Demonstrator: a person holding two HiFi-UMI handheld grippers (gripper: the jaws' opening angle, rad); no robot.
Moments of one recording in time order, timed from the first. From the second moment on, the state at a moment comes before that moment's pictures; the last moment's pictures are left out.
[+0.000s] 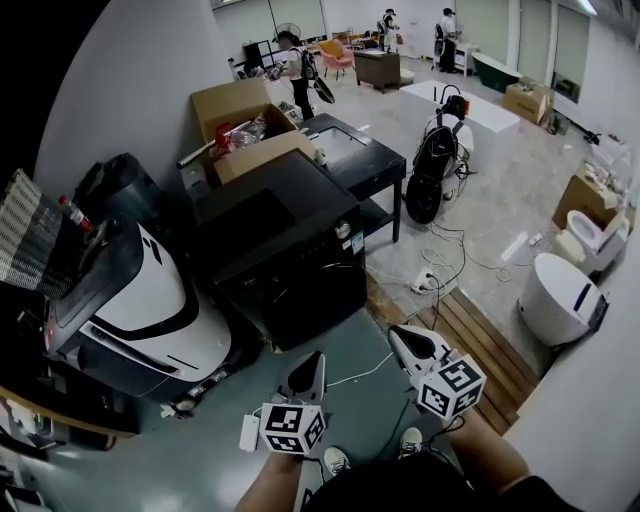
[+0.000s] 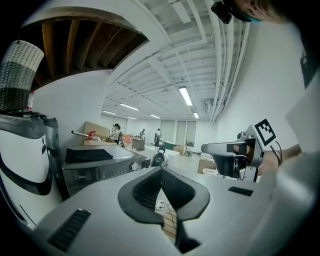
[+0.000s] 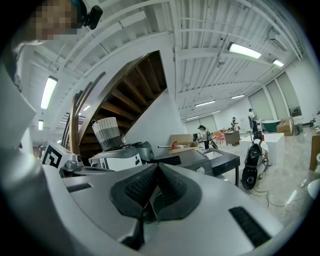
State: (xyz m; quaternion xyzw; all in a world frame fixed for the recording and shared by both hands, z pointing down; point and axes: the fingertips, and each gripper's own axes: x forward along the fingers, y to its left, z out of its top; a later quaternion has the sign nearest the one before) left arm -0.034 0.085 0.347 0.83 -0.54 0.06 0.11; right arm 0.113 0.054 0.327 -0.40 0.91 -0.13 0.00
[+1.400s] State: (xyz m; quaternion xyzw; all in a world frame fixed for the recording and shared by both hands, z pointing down) left arm 0.071 0.030 0.337 0.81 -0.58 0.04 0.11; right arm 0.217 -0.001 0.330 -0.36 0.92 -0.15 0.00
